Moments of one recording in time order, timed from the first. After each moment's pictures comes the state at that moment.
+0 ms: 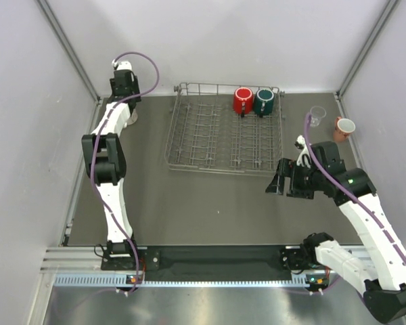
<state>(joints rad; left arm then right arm) 0.03 2.24 1.95 -0.16 -0.29 -0.02 0.33 0.86 1.02 -1.09 -0.29 0.46</state>
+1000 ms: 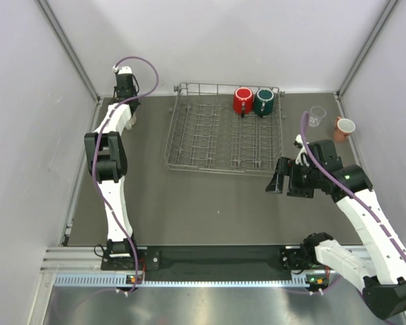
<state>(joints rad) 0.04 2.31 1.97 -0.19 -0.27 -0.08 0.32 0.90 1.02 -1.09 -0.27 0.46</state>
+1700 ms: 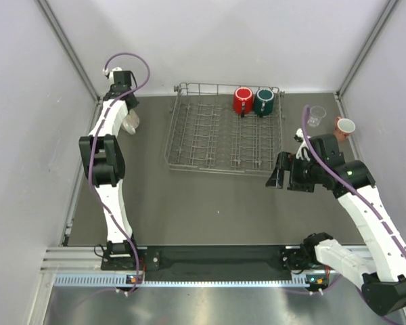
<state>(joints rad) 0.03 2.22 2.00 -0.44 -0.31 -0.34 0.32 0.93 1.09 -1.09 -0.26 0.43</state>
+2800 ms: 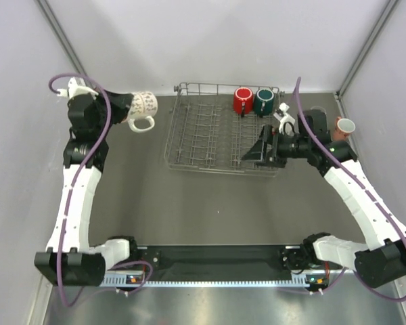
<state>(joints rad) 0.00 1.17 1.33 -0.29 0.07 -0.84 0.33 1.14 1.18 -0.77 -0.62 0.54</state>
